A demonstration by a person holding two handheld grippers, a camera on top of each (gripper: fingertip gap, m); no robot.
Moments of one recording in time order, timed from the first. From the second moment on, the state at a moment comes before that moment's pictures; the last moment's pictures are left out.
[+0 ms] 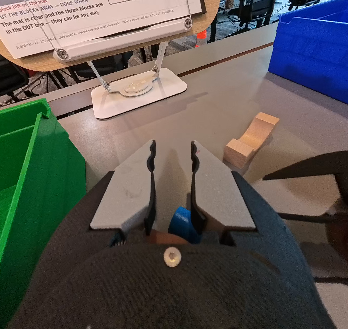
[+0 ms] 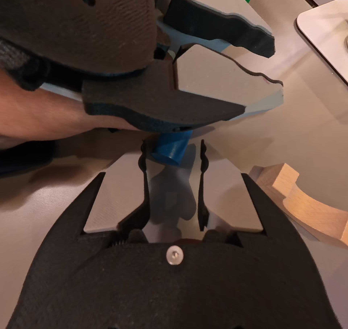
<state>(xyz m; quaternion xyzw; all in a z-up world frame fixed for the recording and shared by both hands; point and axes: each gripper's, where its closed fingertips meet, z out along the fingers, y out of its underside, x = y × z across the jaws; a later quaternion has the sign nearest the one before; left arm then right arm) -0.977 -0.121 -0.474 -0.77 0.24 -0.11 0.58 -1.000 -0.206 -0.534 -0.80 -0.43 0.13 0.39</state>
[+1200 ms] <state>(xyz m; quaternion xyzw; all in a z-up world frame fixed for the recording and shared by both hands) -0.974 -0.122 -0.474 -0.77 0.25 -0.11 0.58 -0.700 -0.233 -0.334 -0.72 -0.13 0.01 0.68</state>
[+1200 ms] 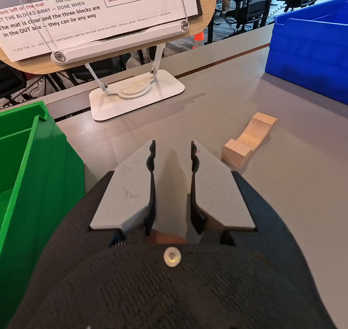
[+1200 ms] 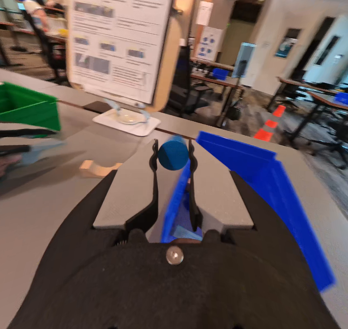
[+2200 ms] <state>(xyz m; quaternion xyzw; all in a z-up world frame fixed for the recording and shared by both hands) -0.937 -0.143 -0.484 -0.75 0.33 -0.13 0.55 -0.624 -0.157 -0.447 -0.82 -0.08 -0.04 0.57</state>
